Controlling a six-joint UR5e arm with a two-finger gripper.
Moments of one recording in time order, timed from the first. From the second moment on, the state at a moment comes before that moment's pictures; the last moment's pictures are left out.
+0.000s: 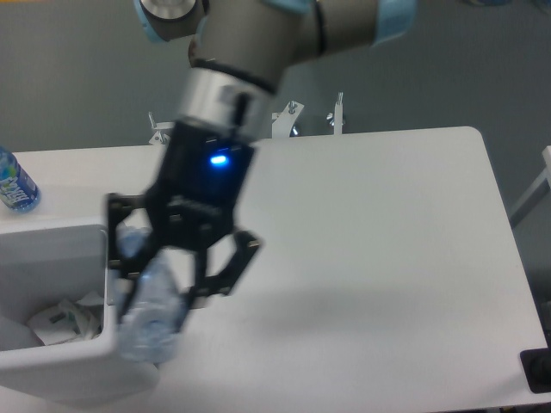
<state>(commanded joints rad) 2.18 -1.97 -1.16 -0.72 0.98 -0.04</state>
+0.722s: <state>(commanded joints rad) 2.12 -1.98 -1.16 -0.72 0.98 -0.01</state>
